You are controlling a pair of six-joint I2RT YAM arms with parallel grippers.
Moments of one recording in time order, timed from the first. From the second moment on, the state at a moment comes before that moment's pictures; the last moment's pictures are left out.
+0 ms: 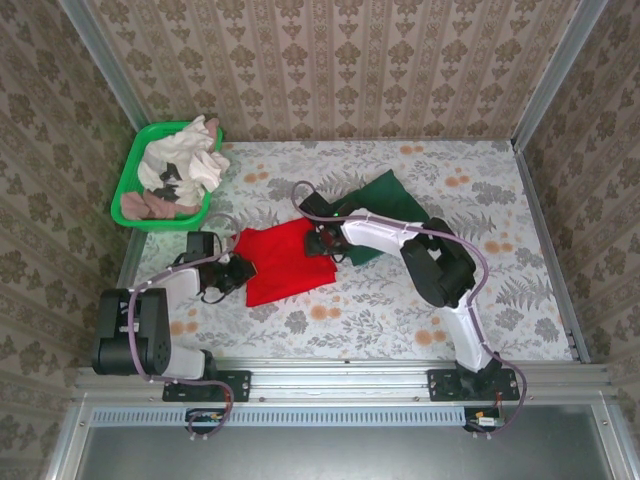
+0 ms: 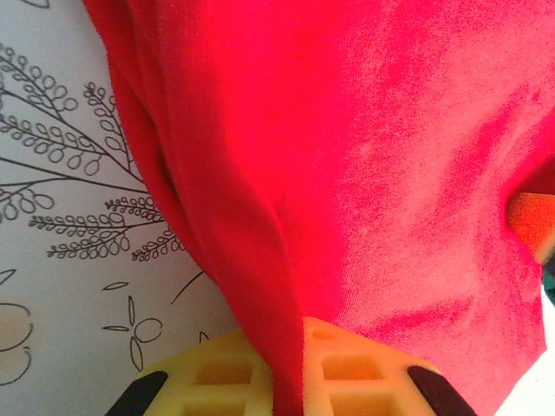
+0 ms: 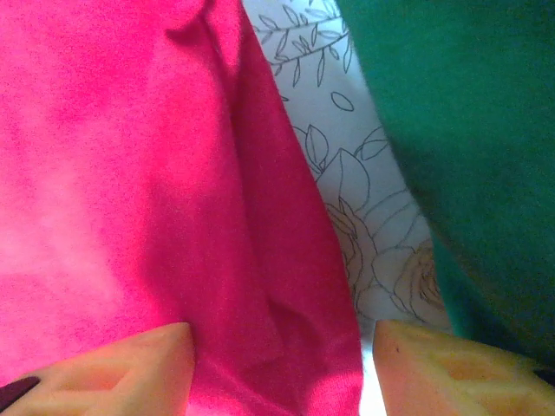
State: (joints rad) left arm -0.06 1.40 0.52 -0.18 0.55 -0.56; right arm 0.73 2.18 1.62 -0.62 0.07 0.58
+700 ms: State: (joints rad) left arm -0.09 1.31 0.60 -0.25 0.61 -0.57; right arm 0.72 2.10 1.59 -0.55 -0.04 0.59
